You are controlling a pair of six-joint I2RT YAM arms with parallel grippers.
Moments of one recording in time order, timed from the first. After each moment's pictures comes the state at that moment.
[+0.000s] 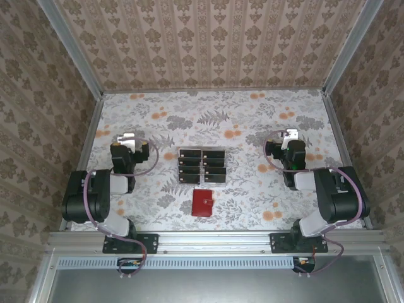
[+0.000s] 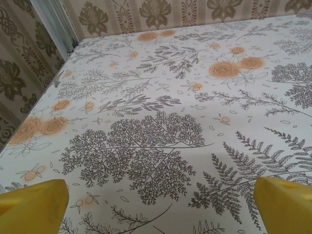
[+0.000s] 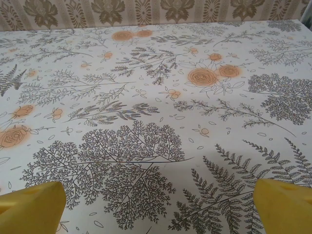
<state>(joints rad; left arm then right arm) -0.03 1.54 0.35 0.86 -0.07 0.11 0.02 1.54 0.40 0.76 0.09 0.05</state>
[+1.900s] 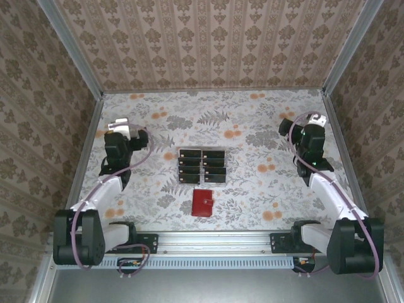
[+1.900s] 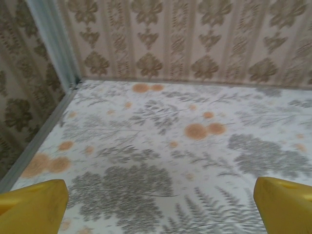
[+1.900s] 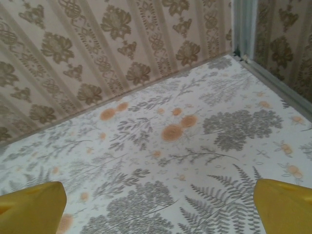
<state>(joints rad) -0.12 1.15 0.56 0.32 -0.11 -0.07 -0.03 1.11 0.67 0.09 0.16 0.37</state>
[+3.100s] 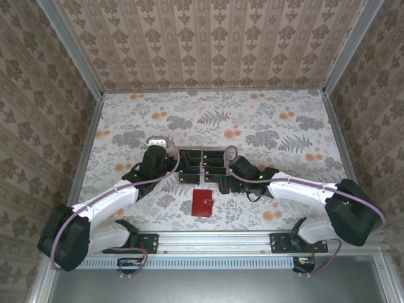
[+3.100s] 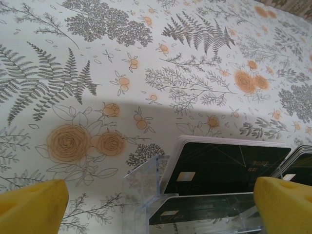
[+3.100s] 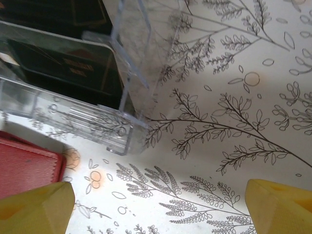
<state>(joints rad) -0.61 1.15 0.52 0.05 -0.12 -0.57 0.79 1.38 0.70 -0.38 0.11 0.62</state>
